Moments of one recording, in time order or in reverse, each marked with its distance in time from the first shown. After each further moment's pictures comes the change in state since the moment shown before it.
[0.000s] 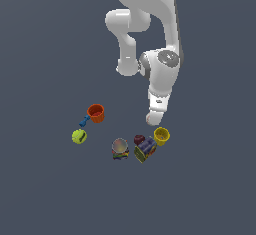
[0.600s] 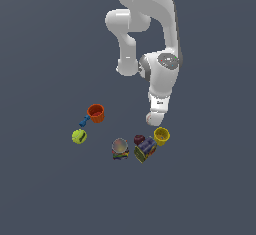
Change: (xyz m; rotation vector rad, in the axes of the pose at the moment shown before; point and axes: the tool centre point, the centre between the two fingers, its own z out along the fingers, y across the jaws) arm 0.003 -0.004 0.011 0.000 0.003 -0.037
